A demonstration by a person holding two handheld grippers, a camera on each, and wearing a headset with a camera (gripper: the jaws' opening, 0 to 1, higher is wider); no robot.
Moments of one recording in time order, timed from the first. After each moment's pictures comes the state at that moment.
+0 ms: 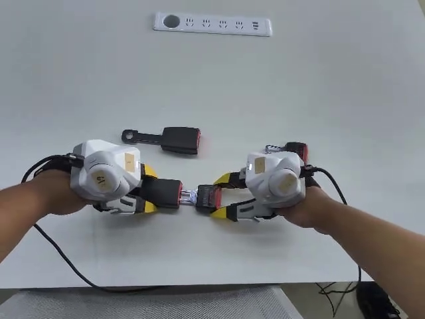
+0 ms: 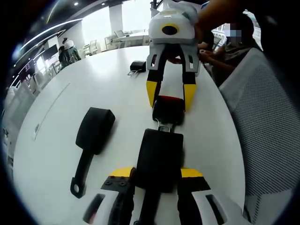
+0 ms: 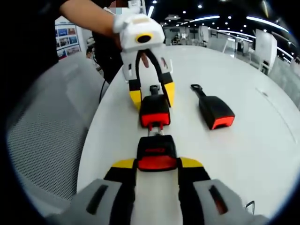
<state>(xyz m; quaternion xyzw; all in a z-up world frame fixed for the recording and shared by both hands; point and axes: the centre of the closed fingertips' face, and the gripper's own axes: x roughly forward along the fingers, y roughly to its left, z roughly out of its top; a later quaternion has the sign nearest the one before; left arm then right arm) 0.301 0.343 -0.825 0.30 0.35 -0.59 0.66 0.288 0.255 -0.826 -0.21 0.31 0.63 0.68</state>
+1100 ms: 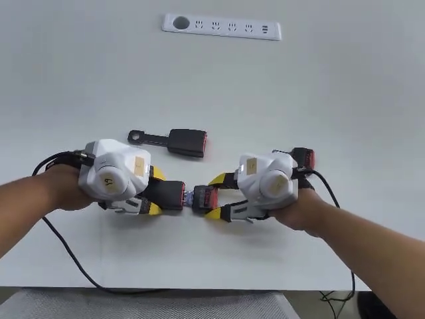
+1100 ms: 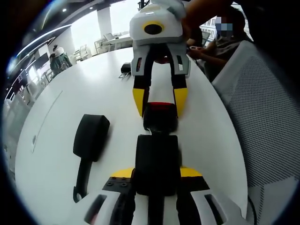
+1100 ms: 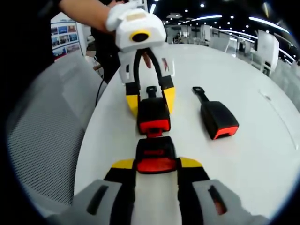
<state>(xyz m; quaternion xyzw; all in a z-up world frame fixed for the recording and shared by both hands) 0.297 0.338 -0.822 0.32 0.33 -0.62 0.64 0.293 0.273 -0.827 -0.22 0.31 0.63 0.67</state>
